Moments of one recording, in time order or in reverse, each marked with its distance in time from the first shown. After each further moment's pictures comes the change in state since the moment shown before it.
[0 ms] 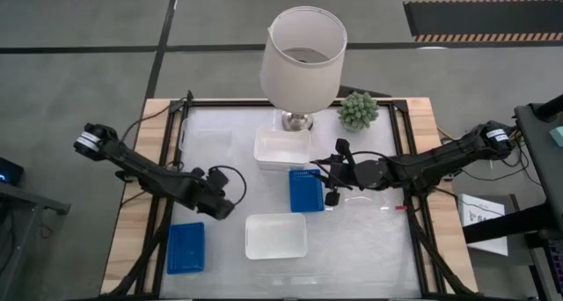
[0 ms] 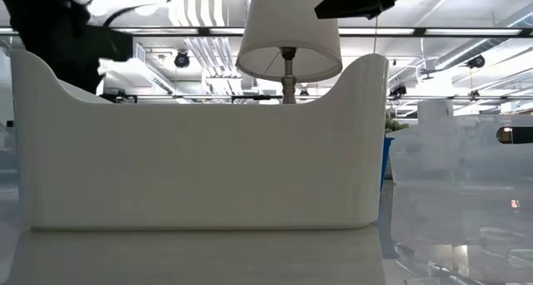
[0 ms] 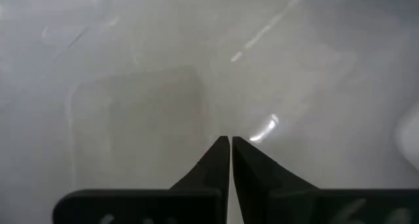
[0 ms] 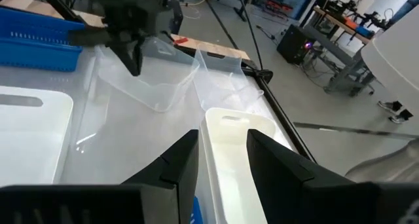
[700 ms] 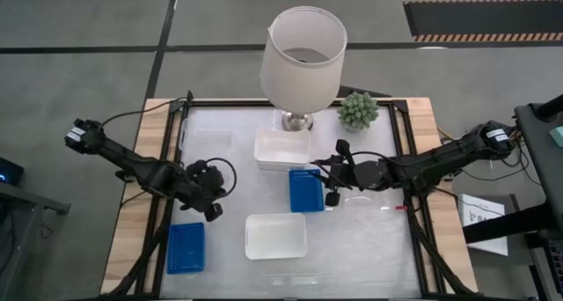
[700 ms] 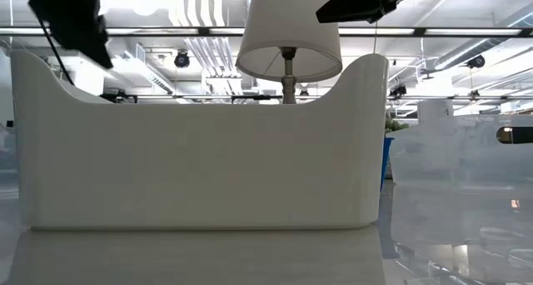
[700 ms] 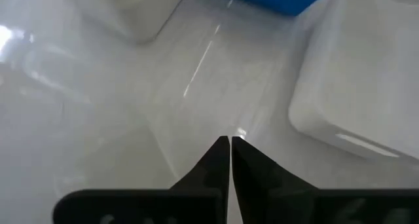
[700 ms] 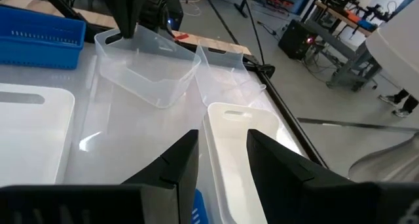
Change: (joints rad) left arm -0.026 -0.212 0.076 0.018 0.017 0.363; right arm 0.000 0.000 -0.015 -0.001 -0.001 0.030
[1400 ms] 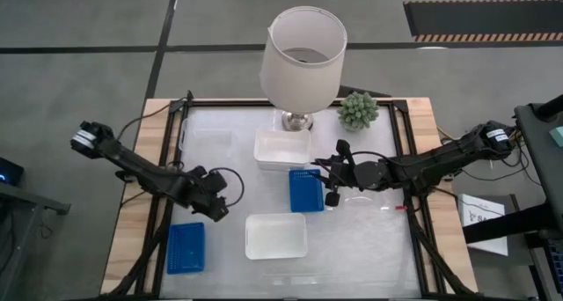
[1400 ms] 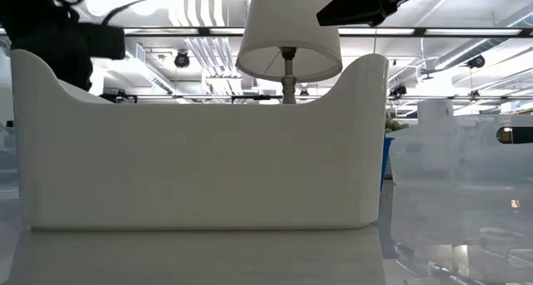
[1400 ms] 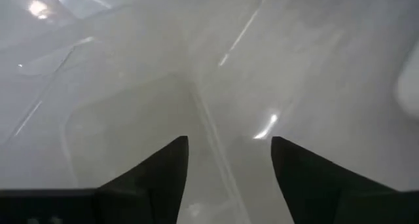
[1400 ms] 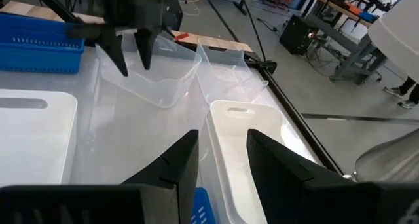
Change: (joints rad) left arm 0.012 0.138 -0.173 0.070 -0.018 -0.159; right arm 0.000 0.000 -0.011 0.009 0.000 0.043
